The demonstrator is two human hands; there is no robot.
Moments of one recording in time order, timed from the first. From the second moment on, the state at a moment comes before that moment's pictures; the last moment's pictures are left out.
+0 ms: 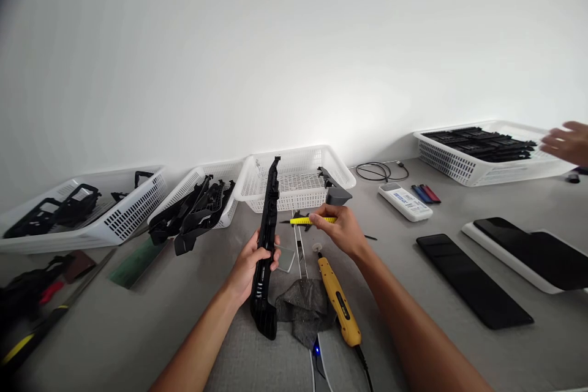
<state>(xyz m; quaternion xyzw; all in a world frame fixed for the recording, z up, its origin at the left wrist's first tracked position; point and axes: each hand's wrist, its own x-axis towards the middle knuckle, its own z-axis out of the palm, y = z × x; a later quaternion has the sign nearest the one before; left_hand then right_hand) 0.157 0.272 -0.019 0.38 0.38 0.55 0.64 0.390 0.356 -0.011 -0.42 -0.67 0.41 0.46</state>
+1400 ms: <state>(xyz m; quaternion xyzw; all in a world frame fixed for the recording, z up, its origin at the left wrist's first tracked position) 0.157 0.268 -0.014 0.35 0.41 0.51 0.66 0.385 0.353 -0.011 -0.45 -0.64 0.39 0.49</state>
